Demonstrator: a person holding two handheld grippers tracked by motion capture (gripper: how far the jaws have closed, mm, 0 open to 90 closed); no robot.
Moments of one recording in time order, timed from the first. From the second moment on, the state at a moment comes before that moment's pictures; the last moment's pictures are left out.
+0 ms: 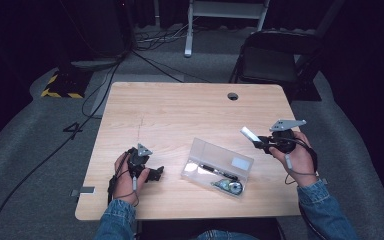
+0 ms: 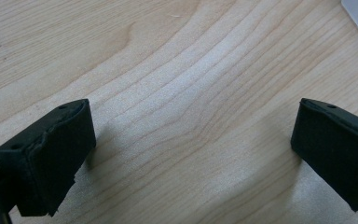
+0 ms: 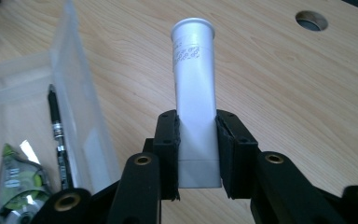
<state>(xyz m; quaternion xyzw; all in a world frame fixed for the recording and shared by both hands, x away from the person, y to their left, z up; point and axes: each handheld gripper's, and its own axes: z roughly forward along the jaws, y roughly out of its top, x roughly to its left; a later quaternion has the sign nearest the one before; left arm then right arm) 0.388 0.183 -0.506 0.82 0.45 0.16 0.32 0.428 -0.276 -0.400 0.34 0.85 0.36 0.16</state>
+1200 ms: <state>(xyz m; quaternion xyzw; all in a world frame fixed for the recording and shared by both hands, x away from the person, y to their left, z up) 0.374 0.189 -0.506 0.83 0.44 0.16 0.32 0.395 -0.202 -0.383 0.19 0.90 0.37 0.10</state>
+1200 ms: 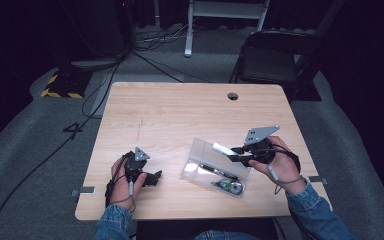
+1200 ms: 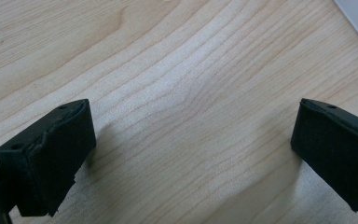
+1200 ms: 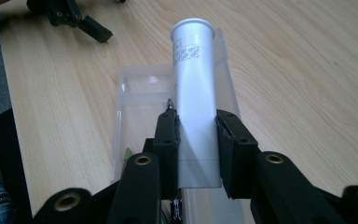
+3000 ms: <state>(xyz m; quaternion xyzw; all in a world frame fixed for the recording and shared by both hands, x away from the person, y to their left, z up) 0.375 0.190 -0.506 0.83 0.43 0.16 0.32 0.398 -0.150 -0.459 0.16 0.95 0.28 0.03</state>
